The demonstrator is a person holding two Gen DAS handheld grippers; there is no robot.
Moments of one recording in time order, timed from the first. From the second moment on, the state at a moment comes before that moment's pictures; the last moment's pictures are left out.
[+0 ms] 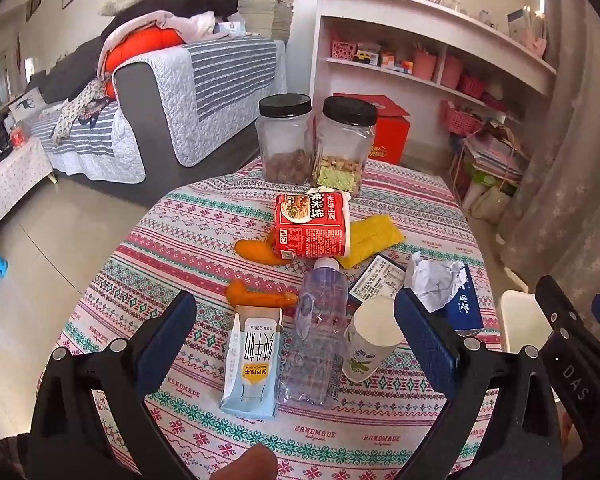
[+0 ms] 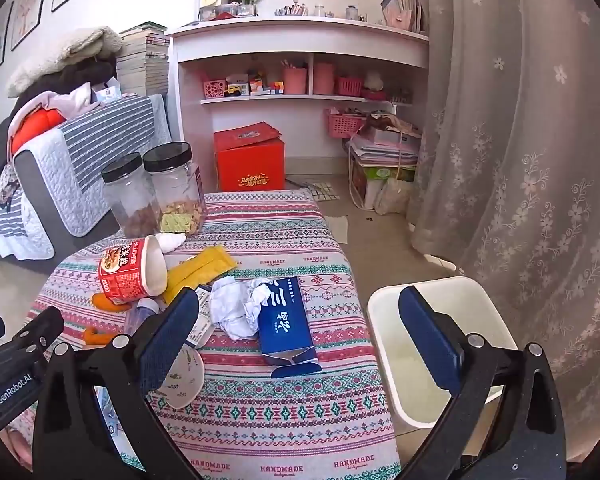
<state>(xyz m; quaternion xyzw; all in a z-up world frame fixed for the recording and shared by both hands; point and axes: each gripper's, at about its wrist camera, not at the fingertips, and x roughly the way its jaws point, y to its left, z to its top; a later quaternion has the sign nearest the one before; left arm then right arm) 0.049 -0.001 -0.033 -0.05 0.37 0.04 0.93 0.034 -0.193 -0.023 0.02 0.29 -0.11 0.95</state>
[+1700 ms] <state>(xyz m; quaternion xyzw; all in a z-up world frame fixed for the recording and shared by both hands) 0.046 -0.010 -0.038 -0.05 0.37 0.03 0.93 0.030 -0.198 -0.028 0.02 0.31 -0.11 0.95</state>
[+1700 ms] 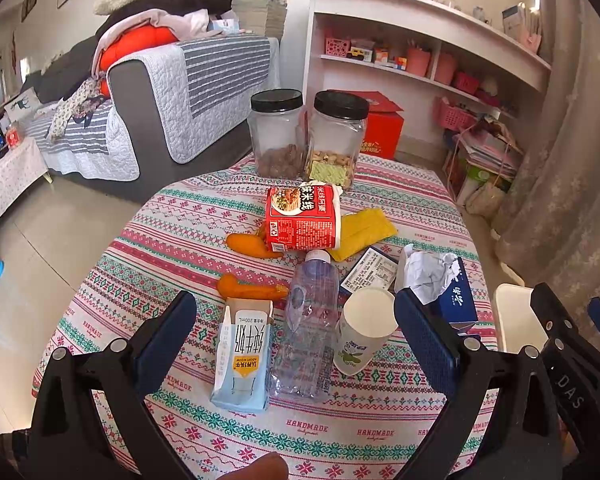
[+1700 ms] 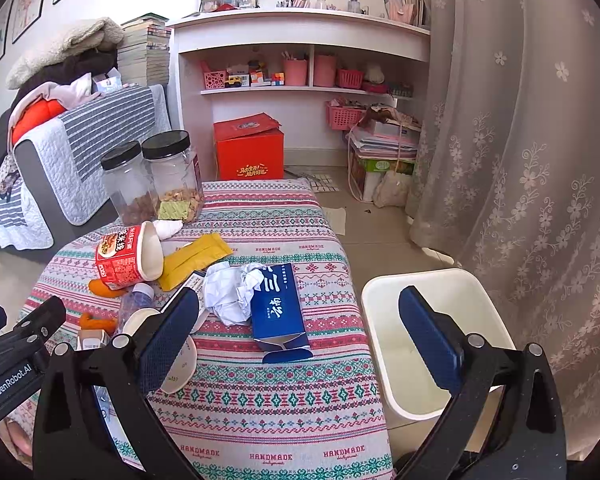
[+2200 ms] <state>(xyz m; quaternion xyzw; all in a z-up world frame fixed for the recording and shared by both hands) 0.045 -0.010 -0.041 -0.05 0.37 0.03 0.93 0.029 -0.199 -0.029 0.02 0.31 -0.11 0.94</state>
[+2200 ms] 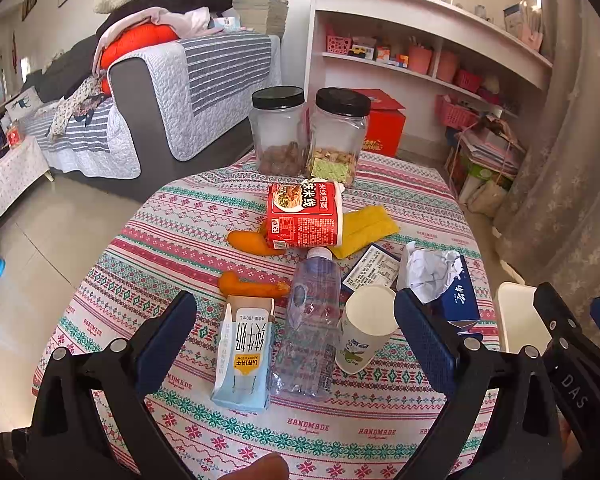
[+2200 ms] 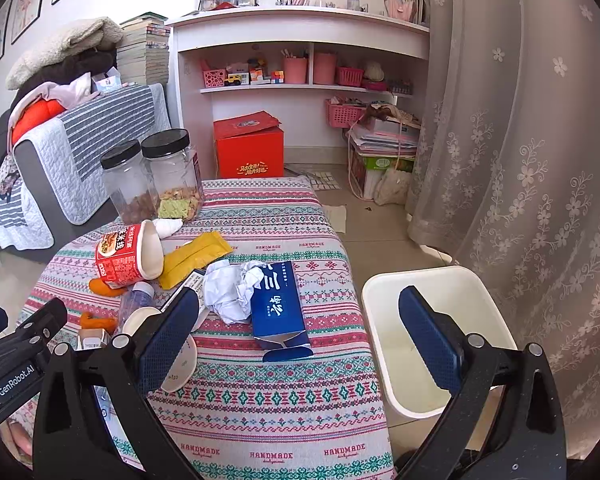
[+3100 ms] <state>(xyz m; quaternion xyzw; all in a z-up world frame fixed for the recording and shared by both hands) 0.114 0.057 0.010 -0.13 0.42 0.03 0.90 0.064 -0.235 -0.017 0.08 0.44 -0.07 0.89</state>
